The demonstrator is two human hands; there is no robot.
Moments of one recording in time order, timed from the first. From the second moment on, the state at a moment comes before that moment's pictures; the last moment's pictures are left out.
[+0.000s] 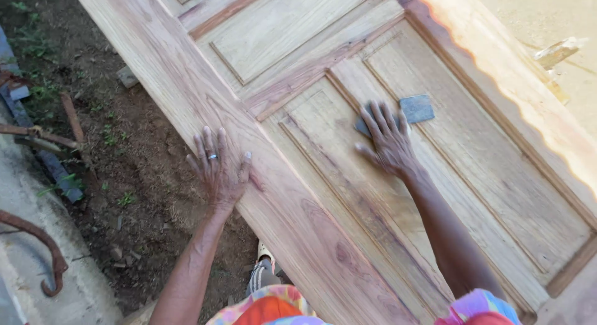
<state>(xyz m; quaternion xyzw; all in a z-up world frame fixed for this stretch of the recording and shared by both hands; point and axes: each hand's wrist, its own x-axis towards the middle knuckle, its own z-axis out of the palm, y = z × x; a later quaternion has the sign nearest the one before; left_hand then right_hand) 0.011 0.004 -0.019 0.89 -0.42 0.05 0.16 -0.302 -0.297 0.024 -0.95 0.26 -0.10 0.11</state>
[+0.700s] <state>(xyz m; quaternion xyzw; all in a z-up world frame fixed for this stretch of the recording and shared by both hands) 0.005 0.003 -0.009 0.89 -0.42 0.06 0.18 -0.393 -0.267 0.013 -0.94 0.31 -0.07 0.11</state>
